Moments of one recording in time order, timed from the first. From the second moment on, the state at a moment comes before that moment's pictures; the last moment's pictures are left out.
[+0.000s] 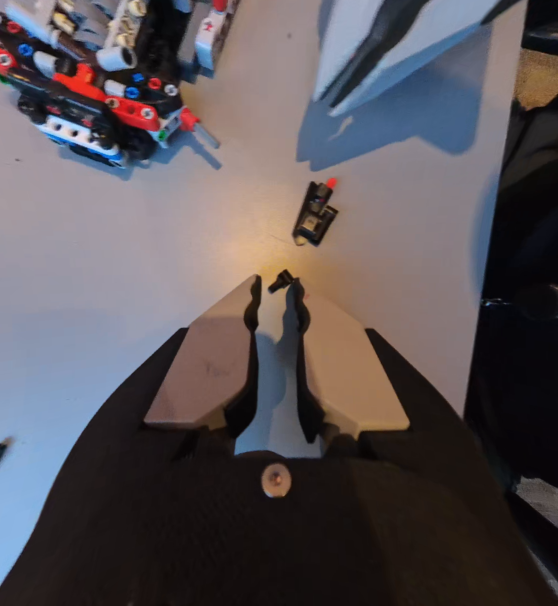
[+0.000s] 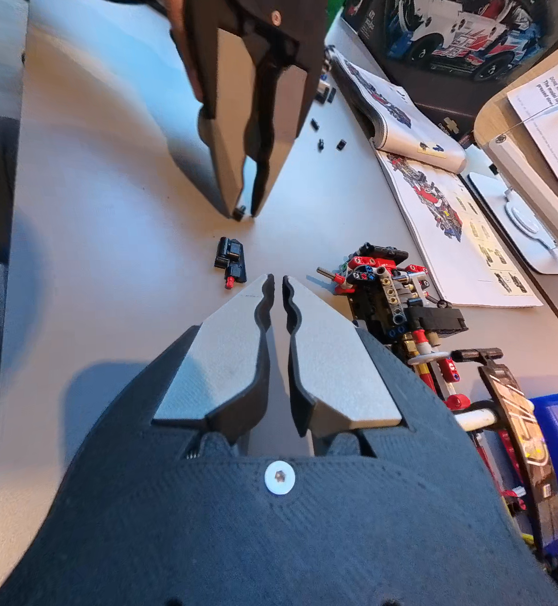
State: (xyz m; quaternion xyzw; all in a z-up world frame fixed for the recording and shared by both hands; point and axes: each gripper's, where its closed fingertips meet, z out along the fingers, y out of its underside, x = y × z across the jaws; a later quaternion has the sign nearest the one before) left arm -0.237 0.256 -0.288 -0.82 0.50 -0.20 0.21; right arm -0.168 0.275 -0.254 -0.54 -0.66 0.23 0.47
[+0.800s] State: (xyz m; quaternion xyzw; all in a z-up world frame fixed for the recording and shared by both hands) left arm -0.275 0.319 -0.247 -0.77 0.37 -0.09 0.51; right arm -0.174 0.265 -0.260 -0.53 -0.68 0.22 0.47
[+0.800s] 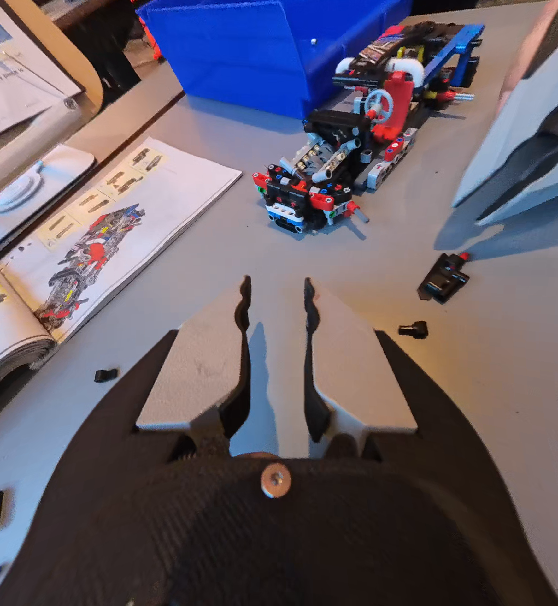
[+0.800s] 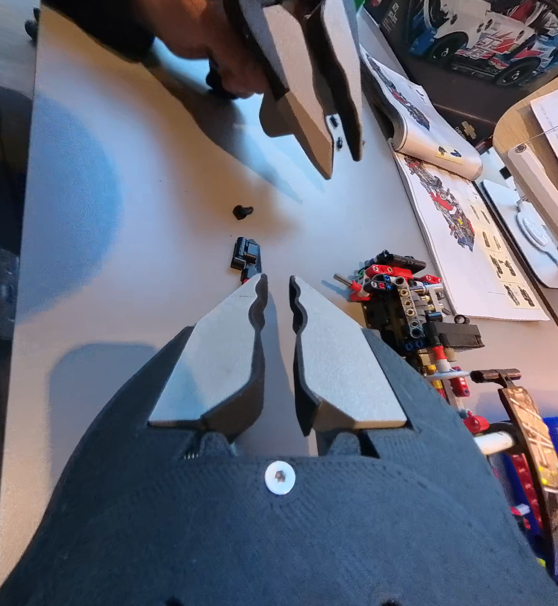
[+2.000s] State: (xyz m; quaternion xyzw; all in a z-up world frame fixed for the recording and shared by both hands) left arm -0.262 0.306 -0.240 -0.75 0.39 -0.18 0.51; right arm -0.165 0.268 -0.228 -0.53 -0.62 0.38 0.44
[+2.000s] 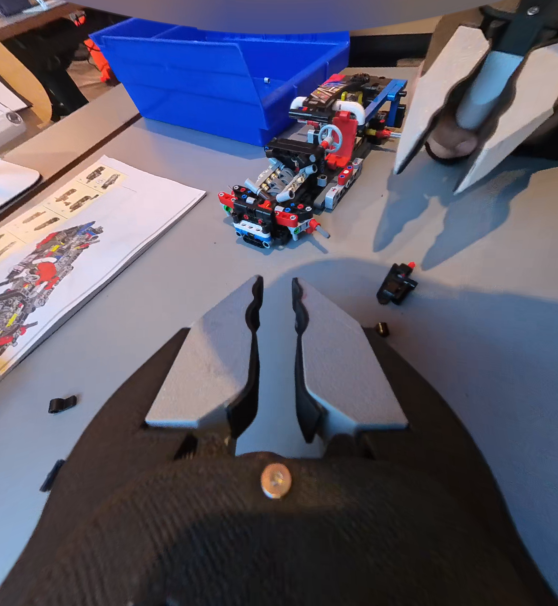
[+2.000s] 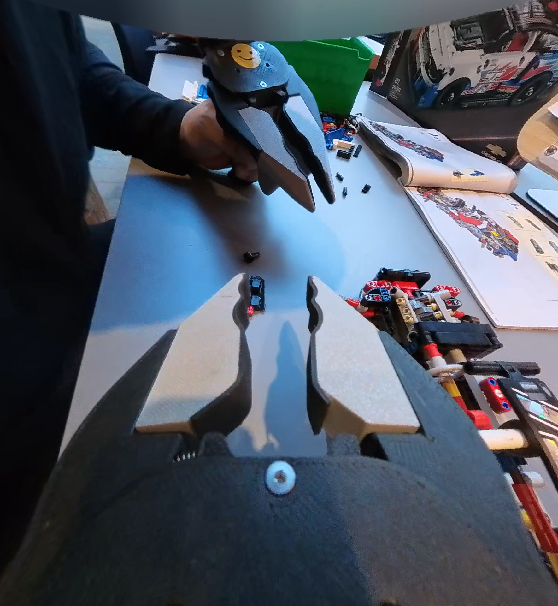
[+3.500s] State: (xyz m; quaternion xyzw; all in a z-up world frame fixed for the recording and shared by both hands) left arm -0.238 0.263 -0.289 -0.86 0.34 -0.16 0.33; right arm -0.190 0.289 -0.278 -0.59 -0.66 0.18 0.43
